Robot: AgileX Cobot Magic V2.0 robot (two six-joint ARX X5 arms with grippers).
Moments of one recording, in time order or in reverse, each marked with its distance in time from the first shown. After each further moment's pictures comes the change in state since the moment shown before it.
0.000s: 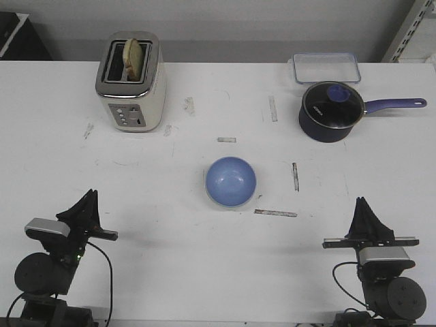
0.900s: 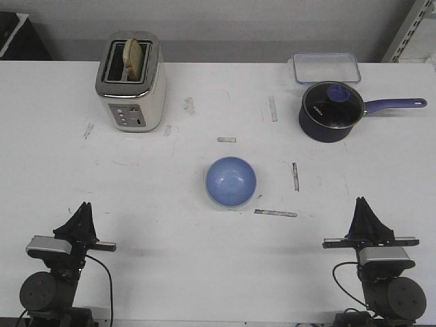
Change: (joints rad) left arm 0.000 -0.238 -0.166 -0.048 -0.082 0.082; right arm 0.000 0.000 0.000 0.000 0.000 0.000
